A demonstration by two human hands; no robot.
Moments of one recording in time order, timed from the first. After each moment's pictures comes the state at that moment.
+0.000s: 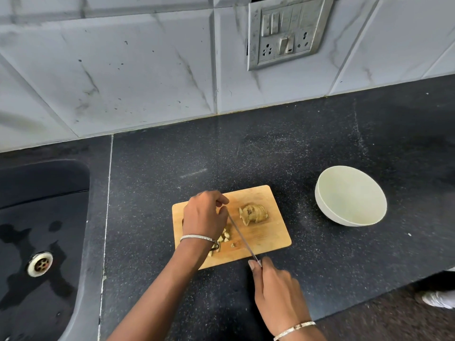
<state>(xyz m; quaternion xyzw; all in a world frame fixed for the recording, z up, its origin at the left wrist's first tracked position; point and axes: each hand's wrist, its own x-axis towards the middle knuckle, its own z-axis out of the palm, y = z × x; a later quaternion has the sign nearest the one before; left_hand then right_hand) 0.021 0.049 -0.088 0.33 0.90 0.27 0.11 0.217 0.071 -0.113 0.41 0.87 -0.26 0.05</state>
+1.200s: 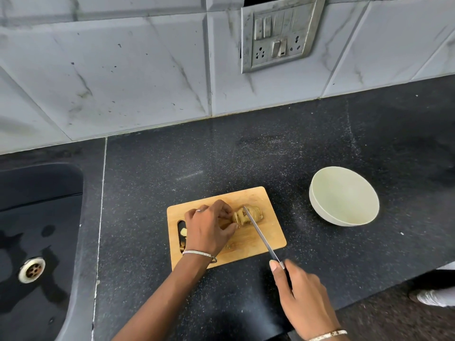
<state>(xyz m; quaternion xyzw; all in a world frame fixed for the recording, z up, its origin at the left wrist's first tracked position) 0.036 0.047 -0.130 0.37 0.88 0.30 0.11 0.254 0.098 -0.101 0.44 0.85 -0.28 -0.02</state>
